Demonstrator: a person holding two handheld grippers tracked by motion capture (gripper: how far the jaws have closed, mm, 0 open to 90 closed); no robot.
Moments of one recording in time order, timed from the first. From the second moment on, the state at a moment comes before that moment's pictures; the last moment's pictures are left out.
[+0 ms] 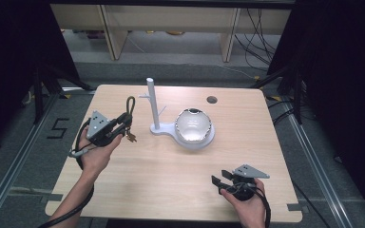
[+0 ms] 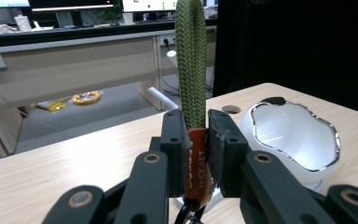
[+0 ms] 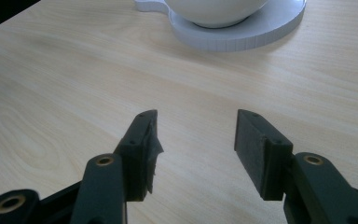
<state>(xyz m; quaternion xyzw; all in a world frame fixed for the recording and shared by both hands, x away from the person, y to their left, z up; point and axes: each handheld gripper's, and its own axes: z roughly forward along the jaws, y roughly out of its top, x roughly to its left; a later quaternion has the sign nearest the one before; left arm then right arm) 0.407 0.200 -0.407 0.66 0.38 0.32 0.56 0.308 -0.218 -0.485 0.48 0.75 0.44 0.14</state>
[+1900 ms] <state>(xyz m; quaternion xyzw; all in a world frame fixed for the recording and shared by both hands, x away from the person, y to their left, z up) 0.438 0.181 -0.415 0.66 0.41 0.40 0.48 0.308 -0.219 -0.484 0.47 0.75 0.44 0.15</state>
